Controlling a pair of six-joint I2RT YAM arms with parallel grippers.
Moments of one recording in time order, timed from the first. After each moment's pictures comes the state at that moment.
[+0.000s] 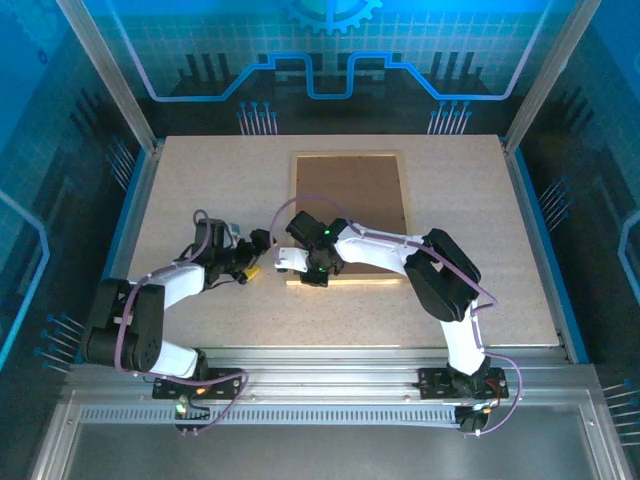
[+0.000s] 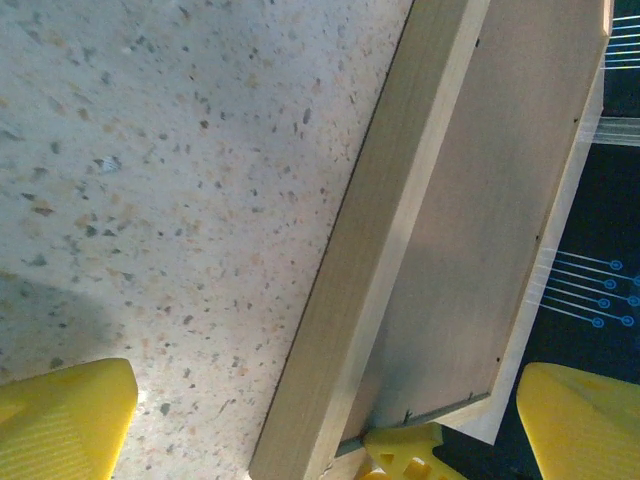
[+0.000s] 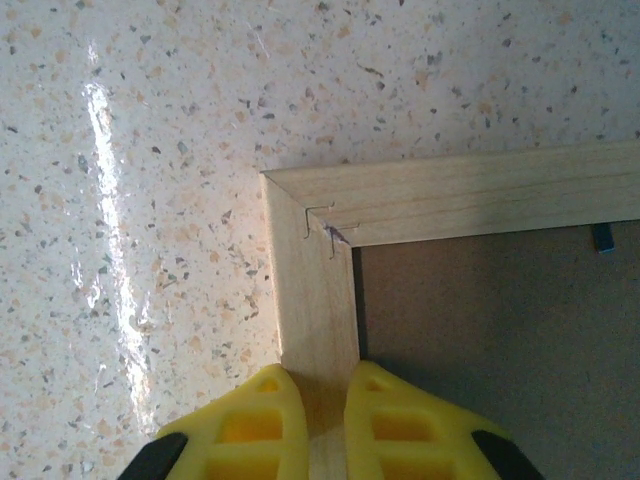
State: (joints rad) left arm -0.09 1.43 0.53 0.08 0.56 -0.98; right arm 0.87 2.01 1.45 -0.70 -0.11 -0.59
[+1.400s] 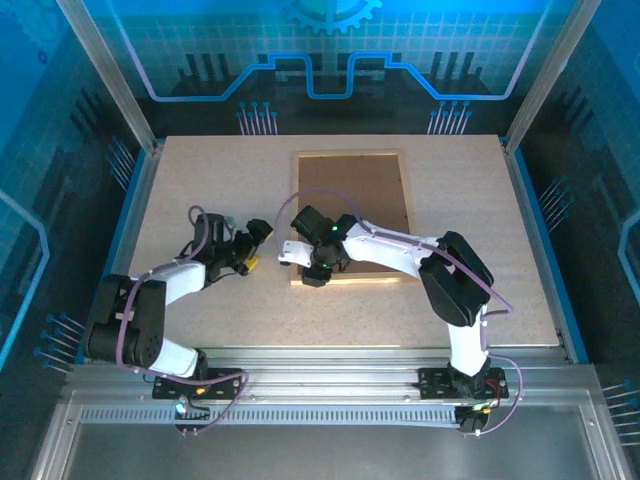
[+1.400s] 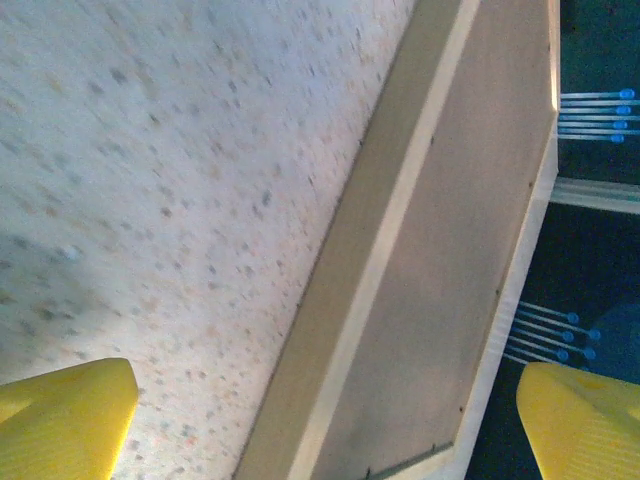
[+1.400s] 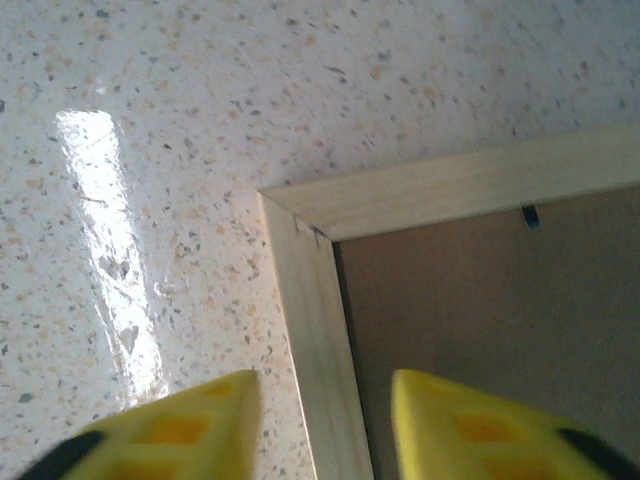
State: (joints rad) left arm -0.07 1.46 0.56 0.17 0.50 -1.07; right arm 0.87 1.94 1.44 -0.72 -0.10 -0.52
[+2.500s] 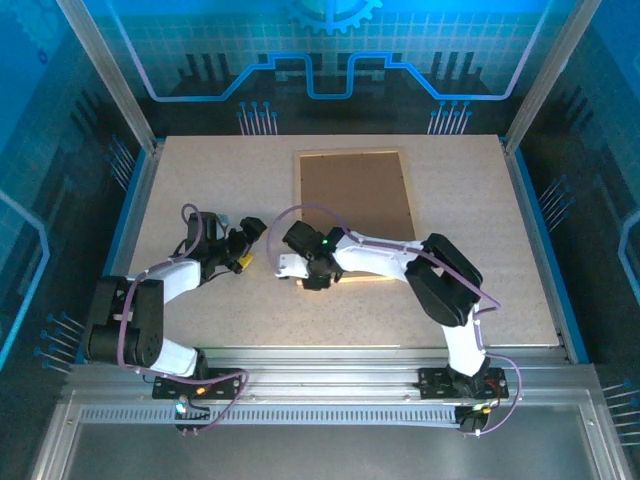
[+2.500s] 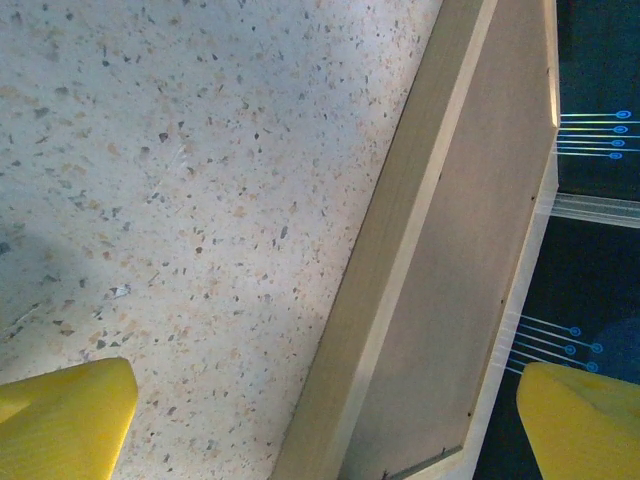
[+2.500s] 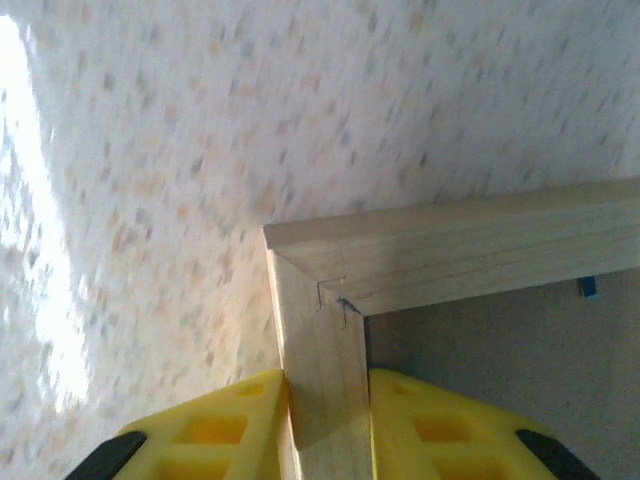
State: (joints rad) left arm -0.02 1.45 0.56 0.15 0.52 -1.03; right arm 0.92 1.97 1.38 -0.67 0.07 -0.61
